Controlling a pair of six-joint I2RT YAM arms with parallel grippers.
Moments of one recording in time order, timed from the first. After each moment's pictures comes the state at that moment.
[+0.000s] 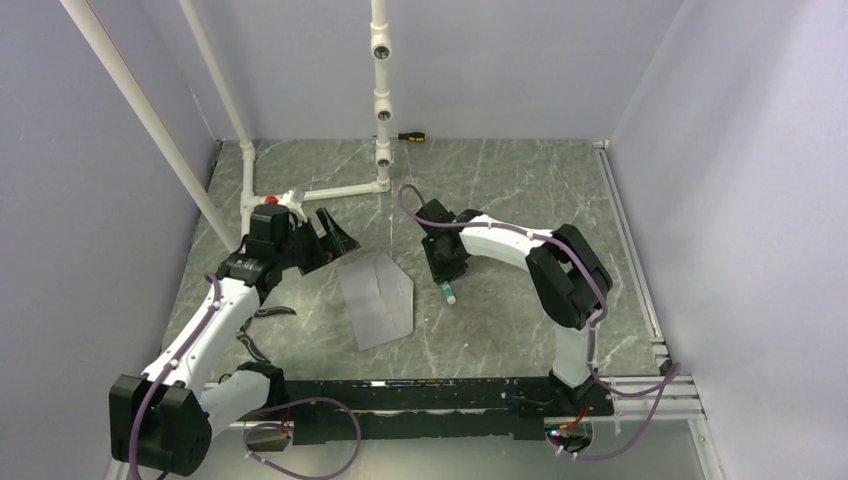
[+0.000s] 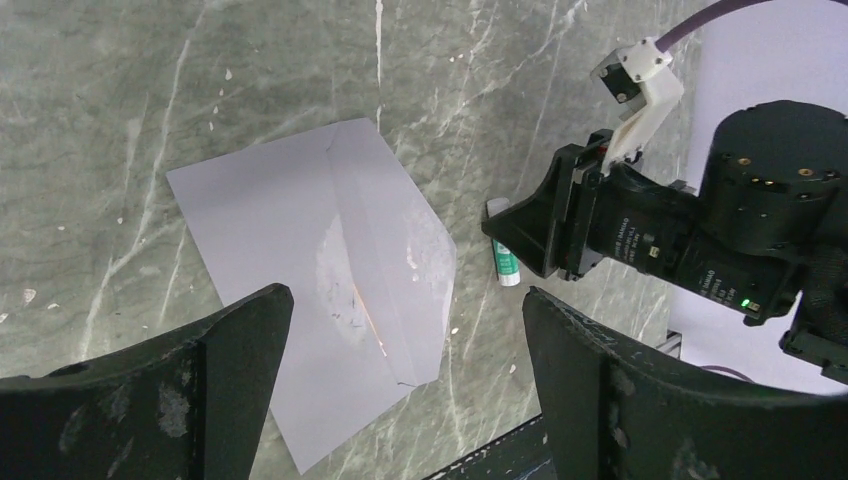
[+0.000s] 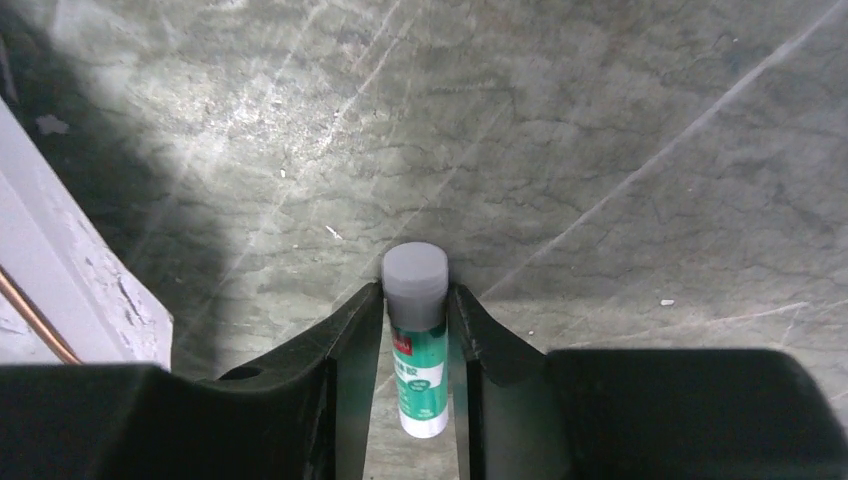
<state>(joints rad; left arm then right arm) -0.22 1.04 0.74 -0.34 0.32 -0.68 0.71 1.90 1.28 -0.63 0.08 0.43</state>
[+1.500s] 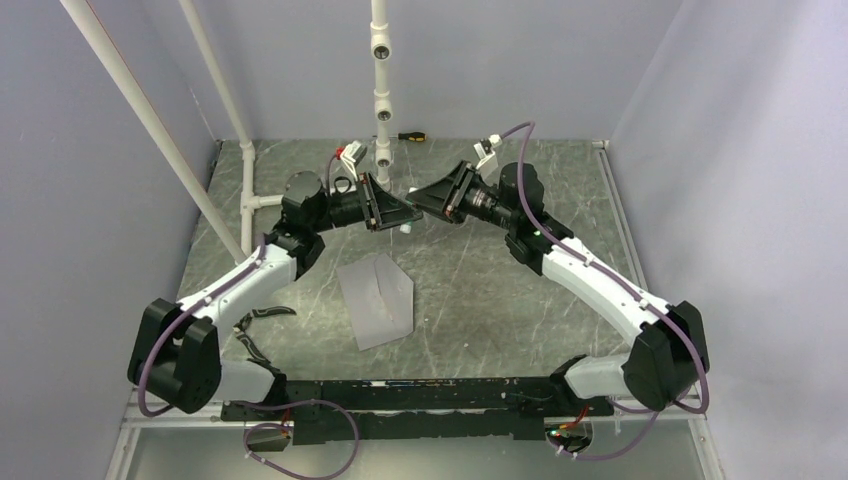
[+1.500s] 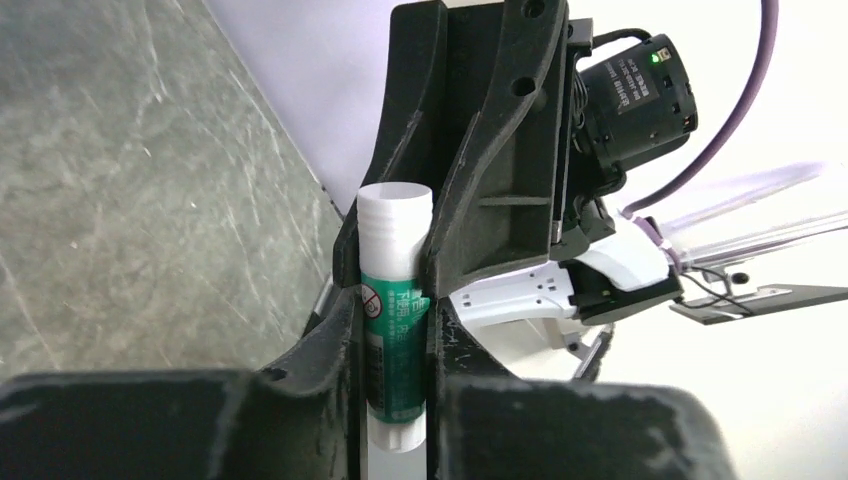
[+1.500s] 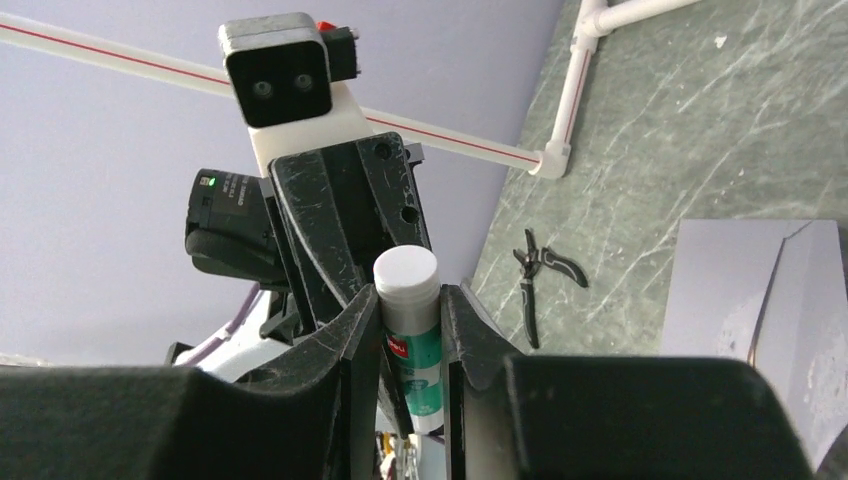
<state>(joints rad) -0.45 1.33 0.90 0.50 0.82 -1.14 0.57 1.32 1.04 0.21 -0.48 1.18</state>
